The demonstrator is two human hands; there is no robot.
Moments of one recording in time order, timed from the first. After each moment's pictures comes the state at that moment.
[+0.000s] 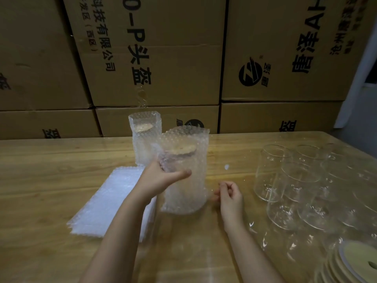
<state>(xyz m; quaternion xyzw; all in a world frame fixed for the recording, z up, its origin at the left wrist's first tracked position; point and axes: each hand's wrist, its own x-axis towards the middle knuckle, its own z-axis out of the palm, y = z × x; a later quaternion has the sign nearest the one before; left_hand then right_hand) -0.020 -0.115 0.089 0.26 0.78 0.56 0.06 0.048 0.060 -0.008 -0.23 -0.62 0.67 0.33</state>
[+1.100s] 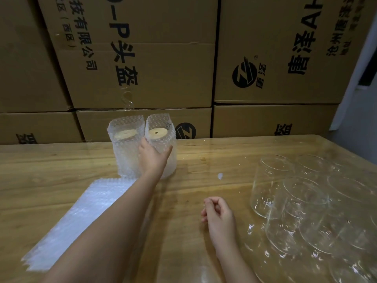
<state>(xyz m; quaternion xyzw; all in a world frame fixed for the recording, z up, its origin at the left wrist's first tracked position) -0.151 -0.030 0.064 0.03 0.87 0.46 -0.17 0.041 0.061 -0.016 -0.20 -0.66 0.66 0.30</state>
